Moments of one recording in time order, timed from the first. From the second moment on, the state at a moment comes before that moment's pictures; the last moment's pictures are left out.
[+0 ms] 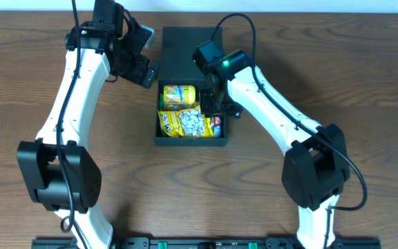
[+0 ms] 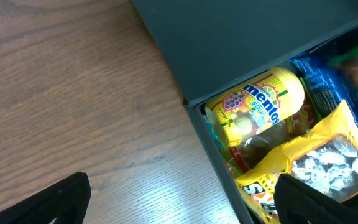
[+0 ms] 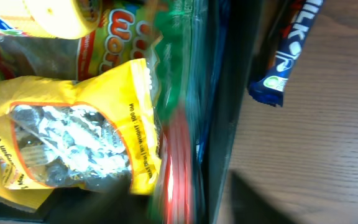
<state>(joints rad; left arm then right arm) -0.11 1.91 1.77 -1.06 0.23 0.32 0.57 2.07 1.80 -1.21 -0.02 0.54</state>
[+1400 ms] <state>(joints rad) -0.11 1.91 1.77 -1.05 0.23 0.32 0.38 2.33 1.87 -1.12 -0.01 0.63</state>
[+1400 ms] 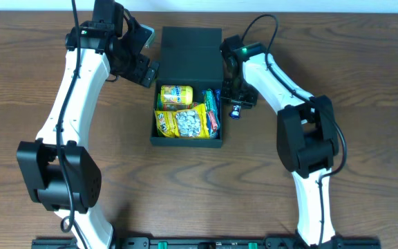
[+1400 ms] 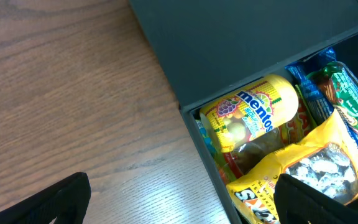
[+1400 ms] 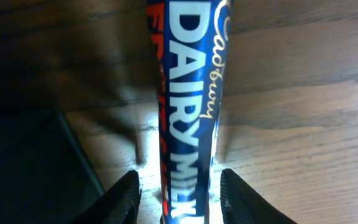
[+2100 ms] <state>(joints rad) -0.11 1.91 1.77 -1.05 0.23 0.32 0.38 2.34 1.86 -1.08 0.00 0.58</state>
